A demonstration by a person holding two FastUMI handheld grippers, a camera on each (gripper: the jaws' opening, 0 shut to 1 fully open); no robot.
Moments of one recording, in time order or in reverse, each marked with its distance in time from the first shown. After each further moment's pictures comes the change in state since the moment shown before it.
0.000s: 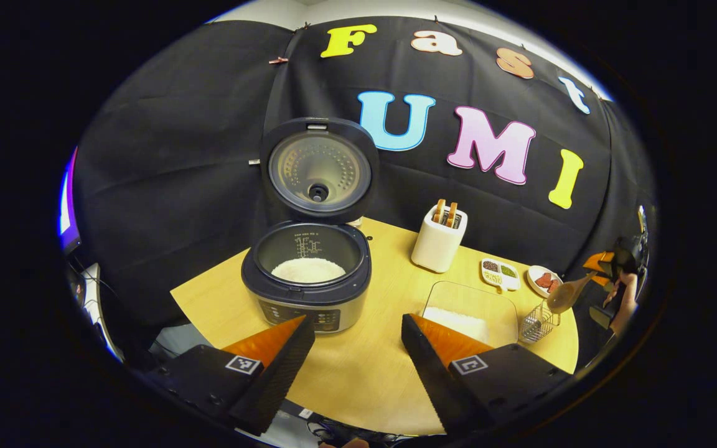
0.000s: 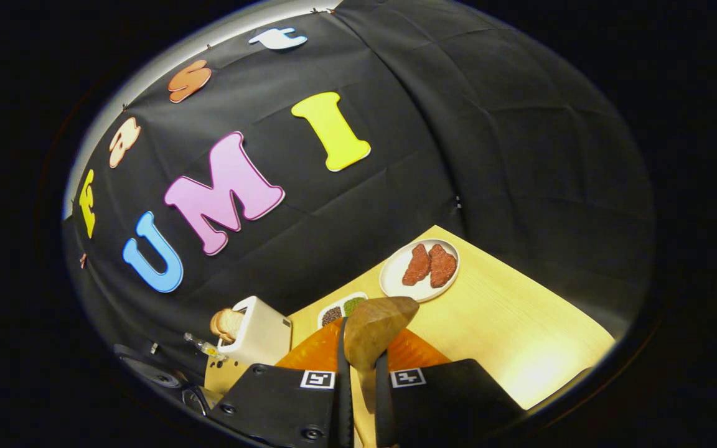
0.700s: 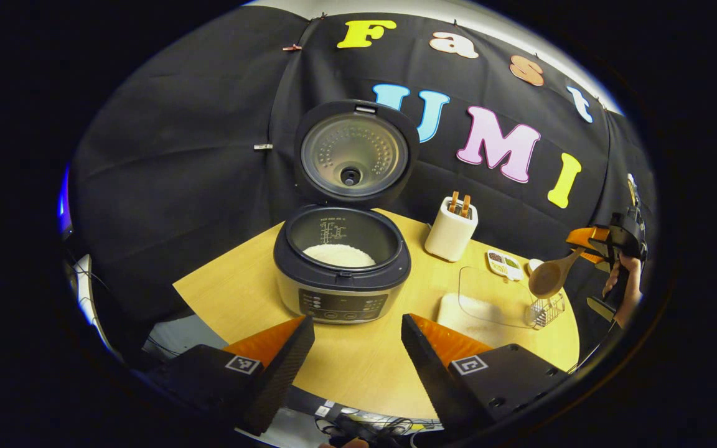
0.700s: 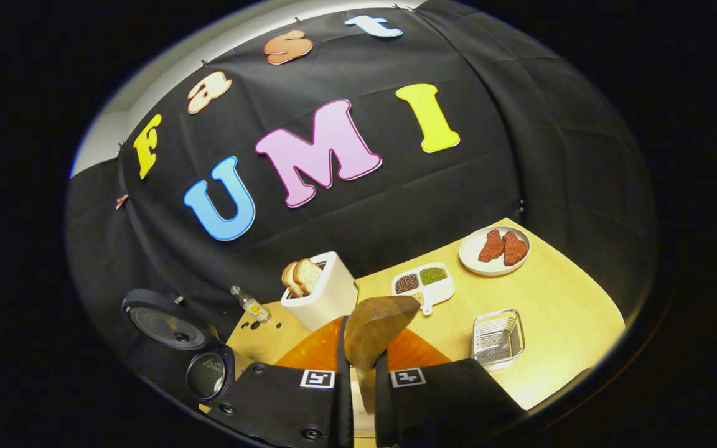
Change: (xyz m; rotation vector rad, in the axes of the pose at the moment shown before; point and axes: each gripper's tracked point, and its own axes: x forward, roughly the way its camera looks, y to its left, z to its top) left arm 0.000 0.082 -0.033 -0.020 0.051 -0.047; right arm -0.053 0.131 -0.112 -0.206 0.072 0.186
